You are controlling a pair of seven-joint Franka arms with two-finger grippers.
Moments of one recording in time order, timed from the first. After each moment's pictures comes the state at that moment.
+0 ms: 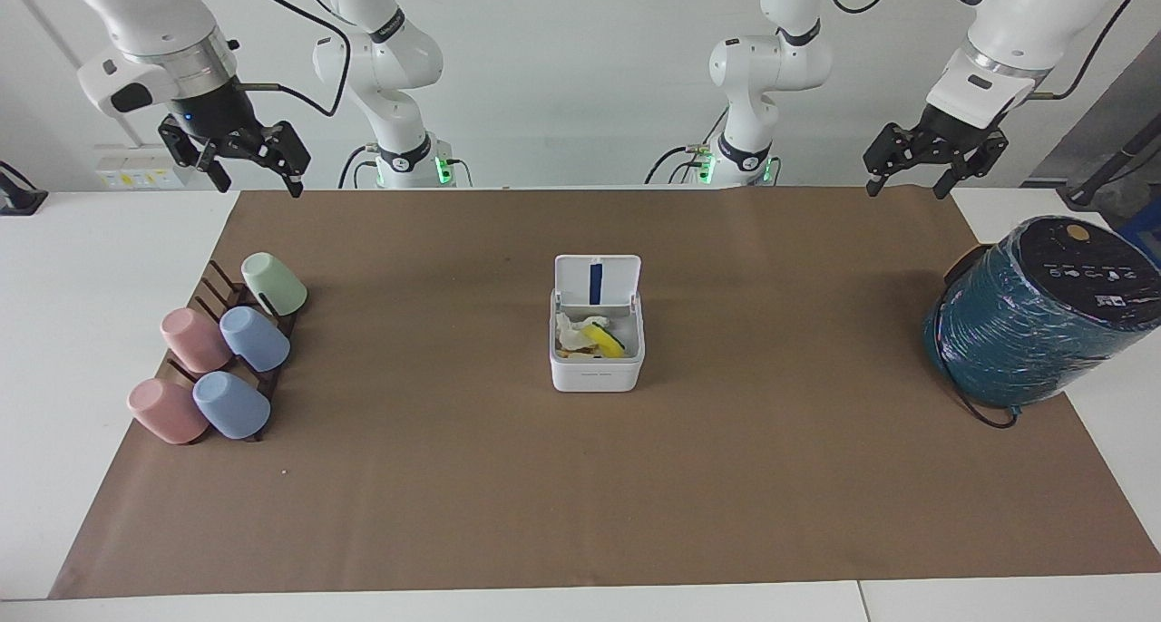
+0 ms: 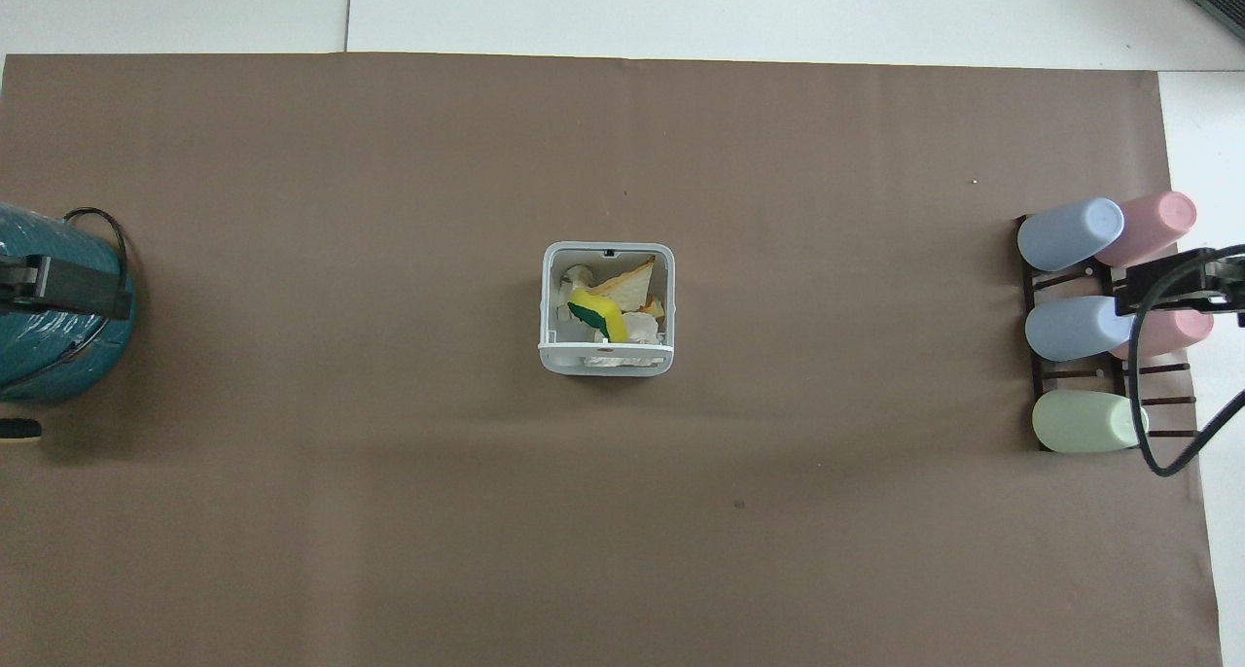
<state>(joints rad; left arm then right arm) -0.07 -0.06 0.03 -1.58 -0.02 1.51 0.07 0.05 -0.06 -0.07 -1.56 -0.02 1.49 0.08</state>
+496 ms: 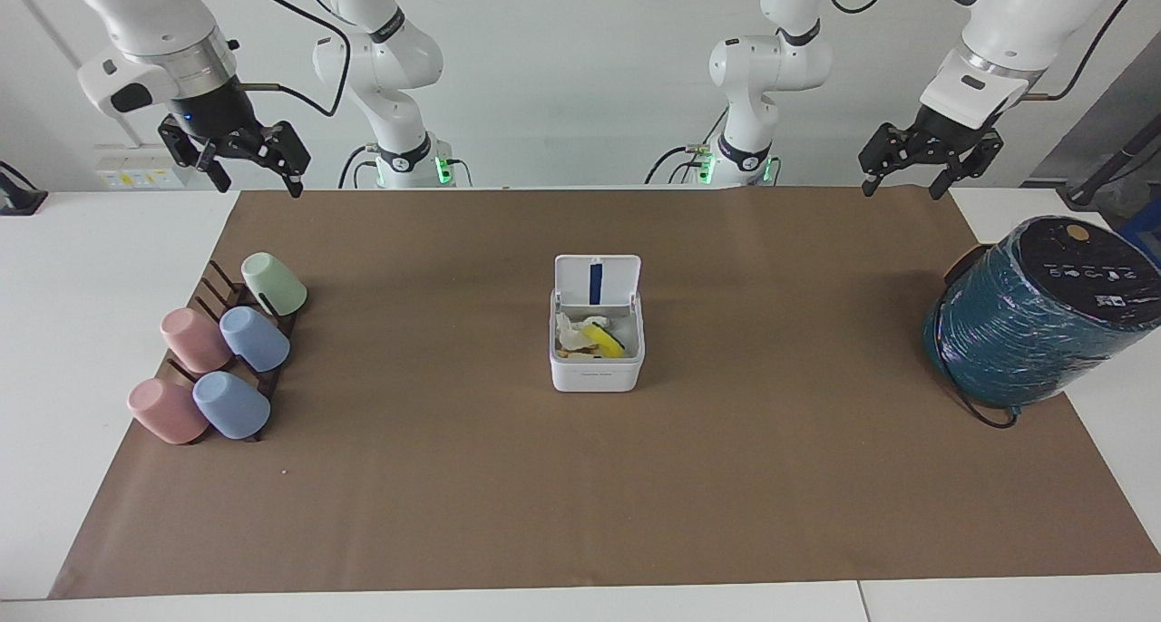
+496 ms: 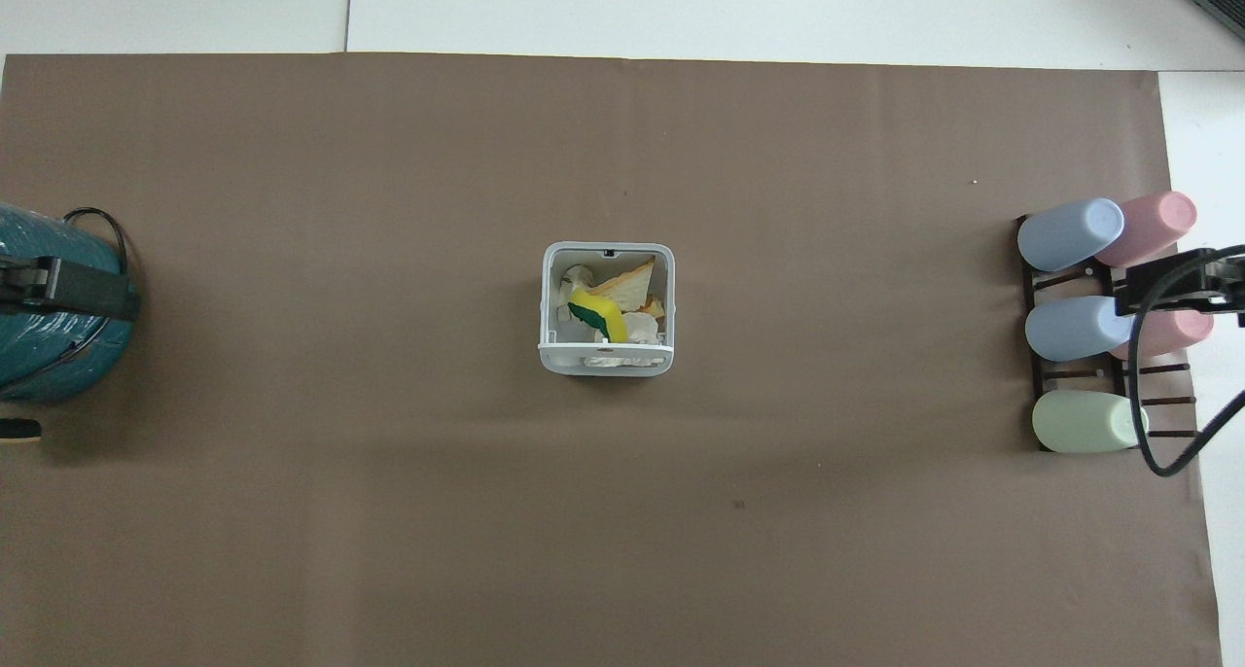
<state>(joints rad) -0.07 -0.06 0.02 -1.58 -0.02 1.51 0.07 0.05 -0.06 -0.07 -1.56 -0.02 1.49 0.08</state>
